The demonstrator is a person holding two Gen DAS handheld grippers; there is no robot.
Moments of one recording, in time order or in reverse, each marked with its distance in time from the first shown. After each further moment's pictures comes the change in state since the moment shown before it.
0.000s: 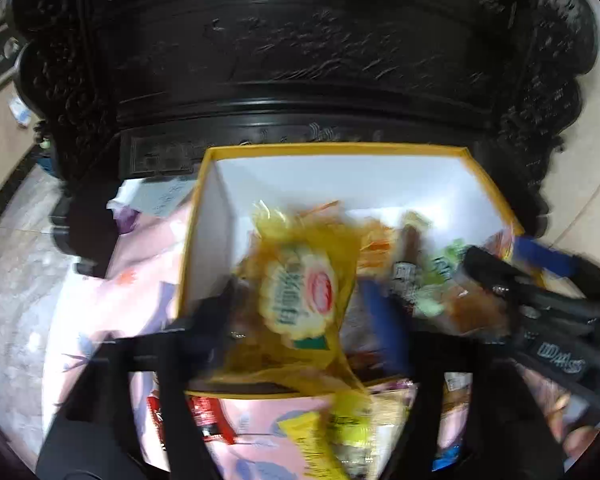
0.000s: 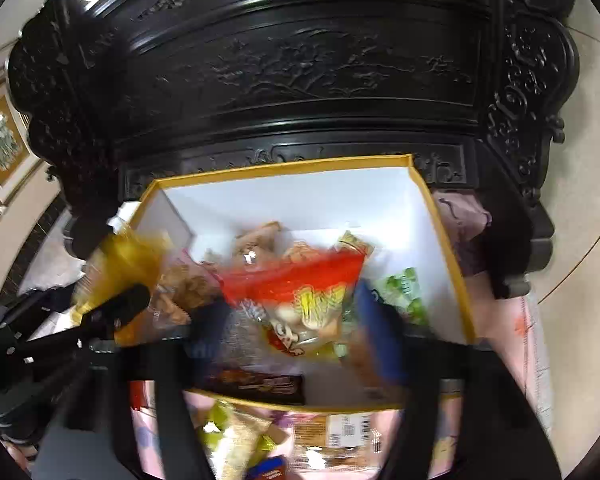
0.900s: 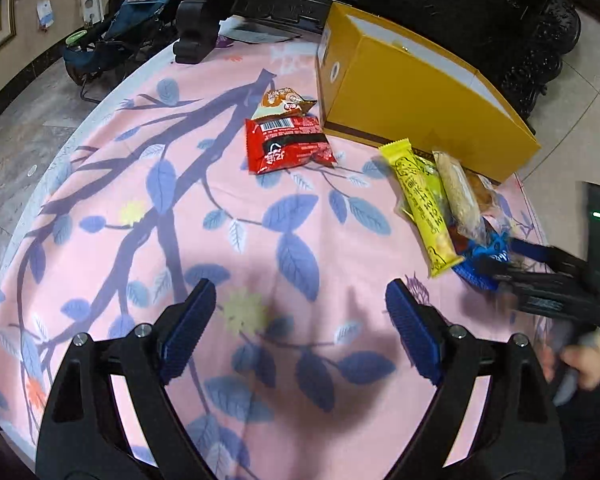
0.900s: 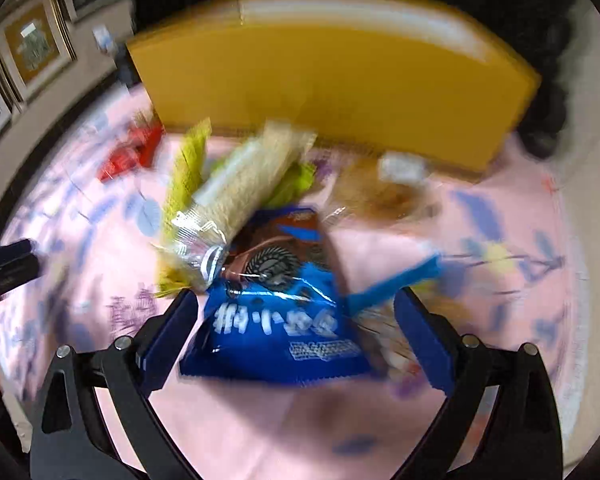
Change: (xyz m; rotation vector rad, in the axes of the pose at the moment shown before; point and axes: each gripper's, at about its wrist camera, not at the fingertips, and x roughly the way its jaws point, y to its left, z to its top) left arm -0.081 0.106 -0.238 -0.220 0.126 -0.127; right arm 0.012 0.048 -0.197 -0.233 0.244 0.059
